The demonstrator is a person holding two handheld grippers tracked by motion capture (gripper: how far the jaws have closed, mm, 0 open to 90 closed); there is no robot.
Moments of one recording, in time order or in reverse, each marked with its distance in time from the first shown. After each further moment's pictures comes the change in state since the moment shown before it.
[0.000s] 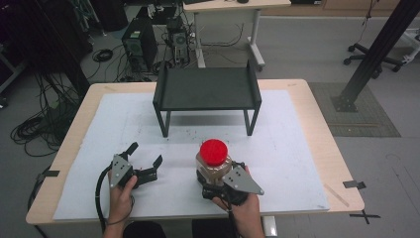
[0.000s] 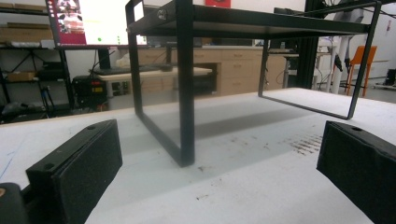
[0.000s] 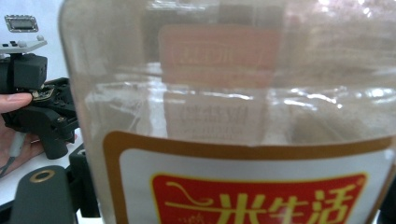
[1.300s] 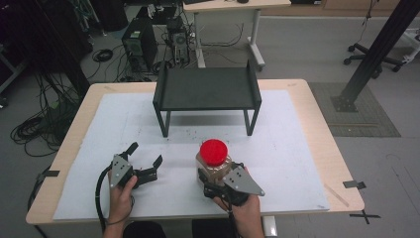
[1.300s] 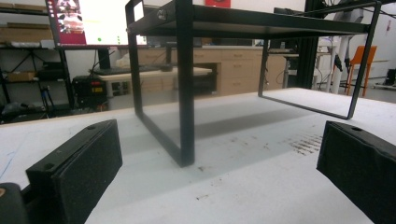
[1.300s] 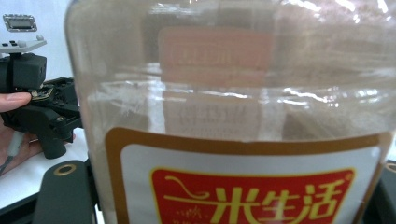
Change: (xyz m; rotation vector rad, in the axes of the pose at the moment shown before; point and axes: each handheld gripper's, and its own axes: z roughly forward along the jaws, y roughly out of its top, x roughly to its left) left arm 0.000 0.000 0.000 0.000 0.000 0.001; right arm 0.000 0.000 -0.002 -0.006 -0.004 -0.009
